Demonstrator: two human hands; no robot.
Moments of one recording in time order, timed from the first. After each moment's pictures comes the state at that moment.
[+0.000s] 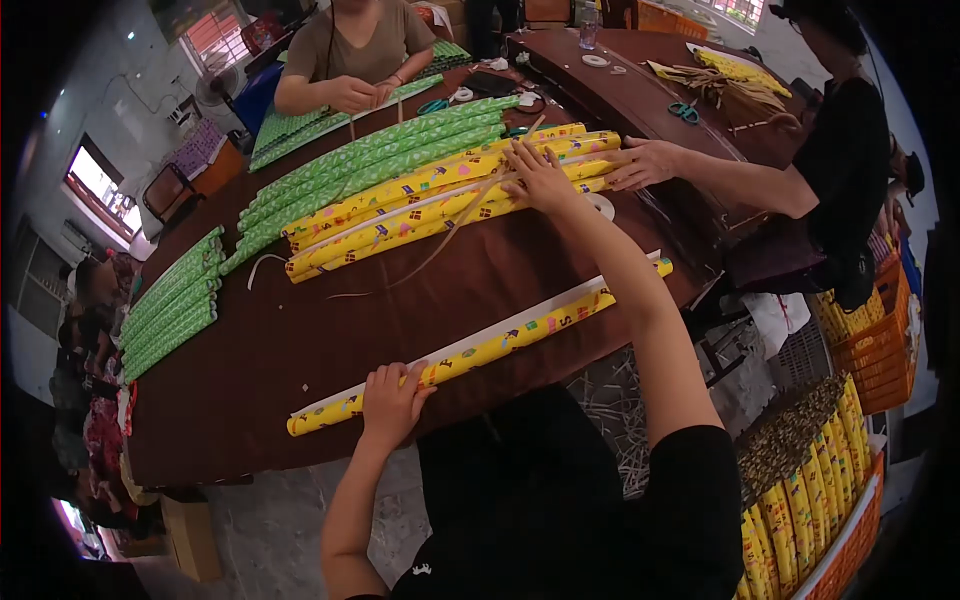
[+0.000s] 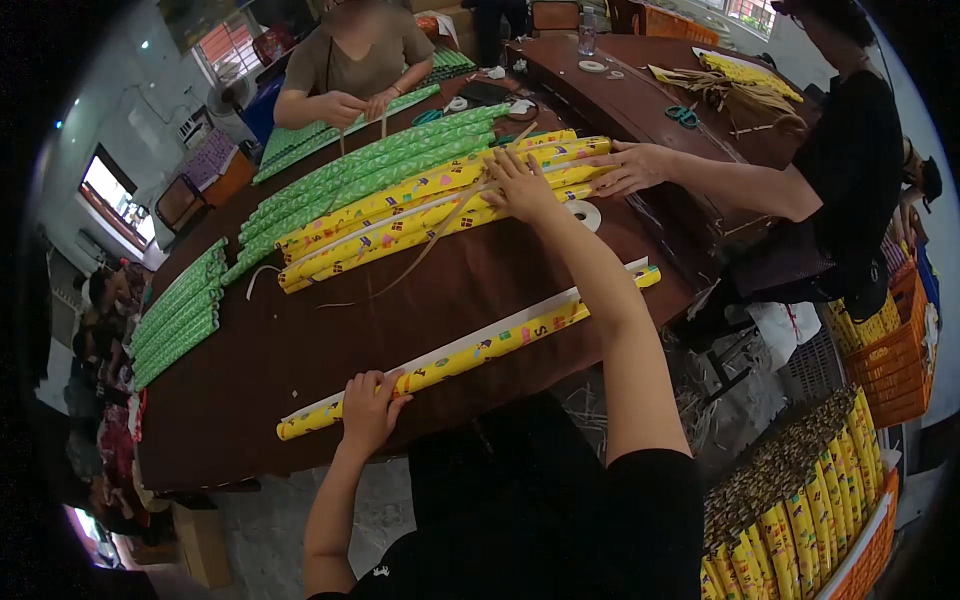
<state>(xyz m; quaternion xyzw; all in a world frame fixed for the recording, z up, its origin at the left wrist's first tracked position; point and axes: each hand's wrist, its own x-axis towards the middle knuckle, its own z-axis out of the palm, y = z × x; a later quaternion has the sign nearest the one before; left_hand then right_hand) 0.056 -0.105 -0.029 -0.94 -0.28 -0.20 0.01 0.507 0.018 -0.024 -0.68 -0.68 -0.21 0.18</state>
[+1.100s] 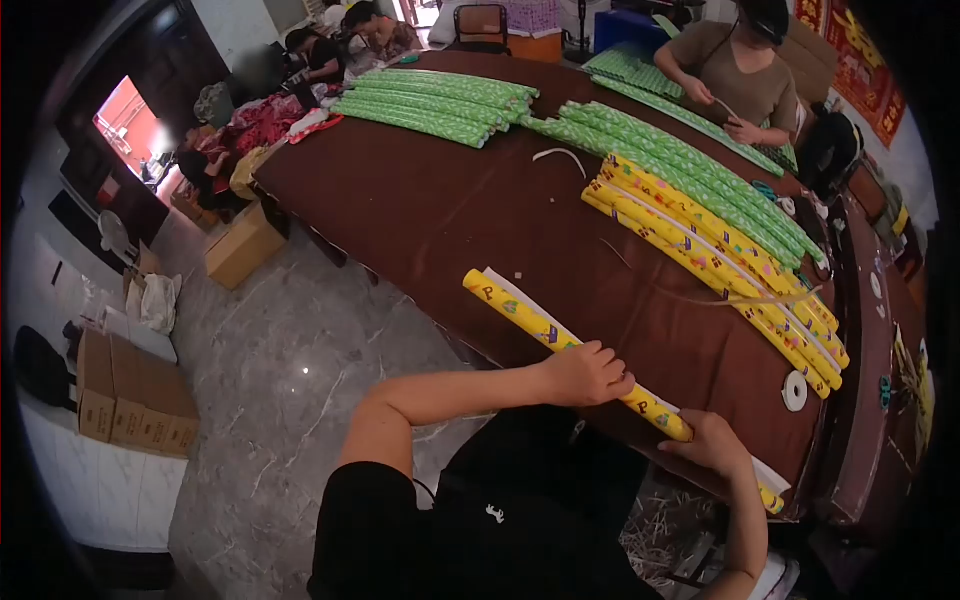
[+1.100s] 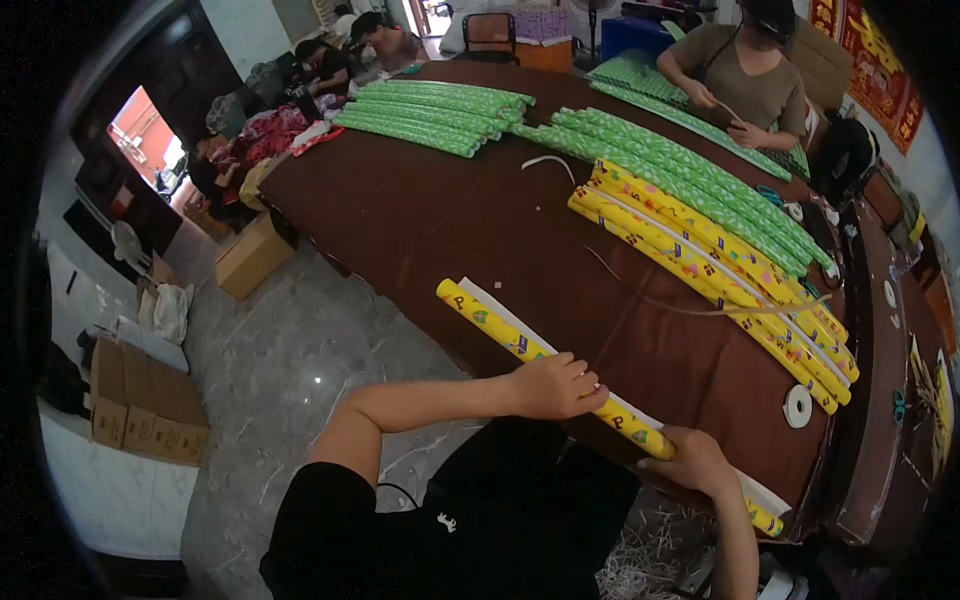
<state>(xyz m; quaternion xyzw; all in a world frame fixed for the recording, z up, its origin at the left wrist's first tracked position) 0.050 -0.117 -0.016 -0.92 -0.20 -0.26 0.19 0.341 -0.153 0.043 -0.48 -0.85 0.22 0.01</state>
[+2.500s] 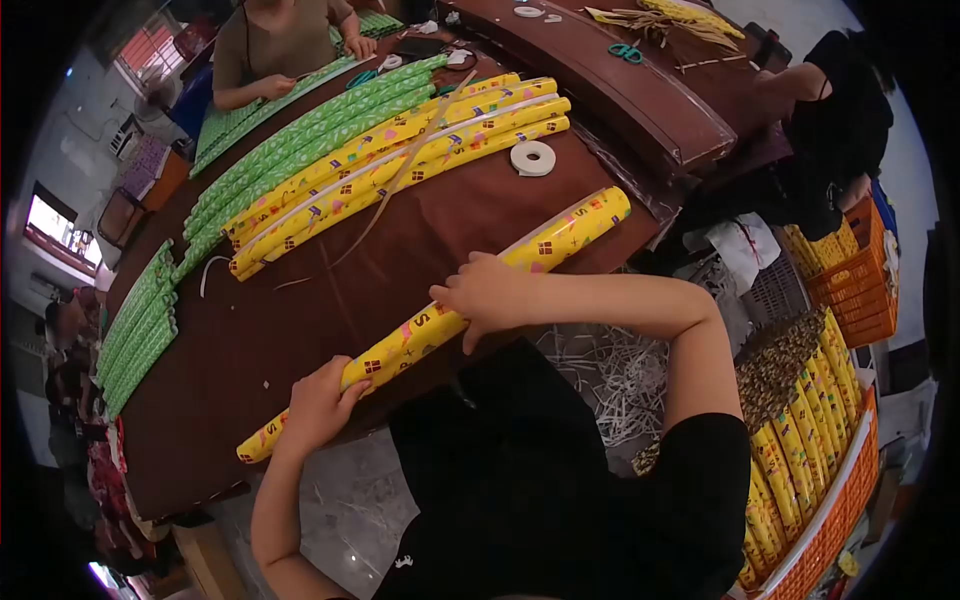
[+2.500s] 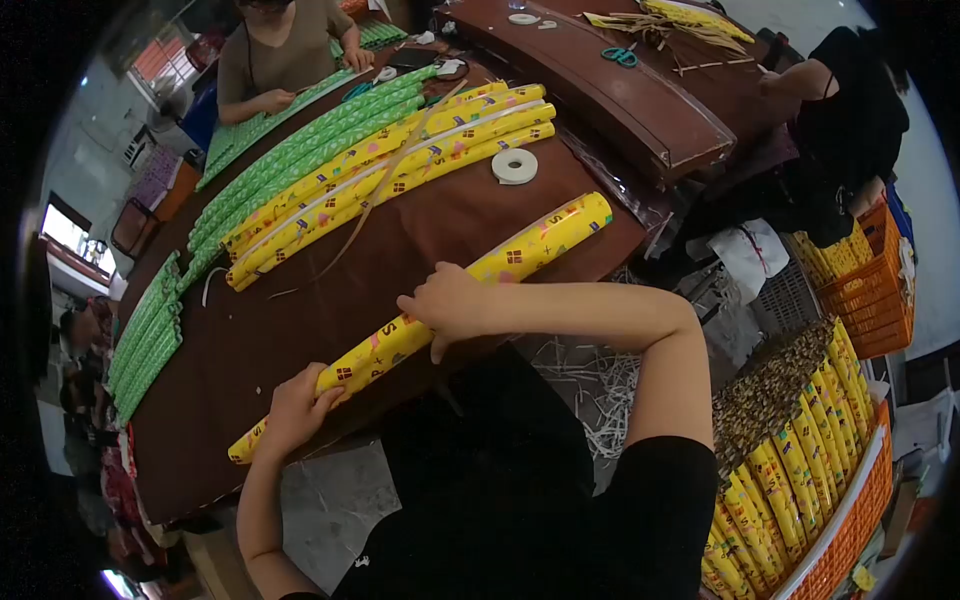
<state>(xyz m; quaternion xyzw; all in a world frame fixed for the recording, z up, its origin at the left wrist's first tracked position) 0.045 -0.108 0.056 -0.91 -0.34 -0.01 -0.22 0.350 -0.170 0.034 -0.54 -0.84 0.02 0.04</state>
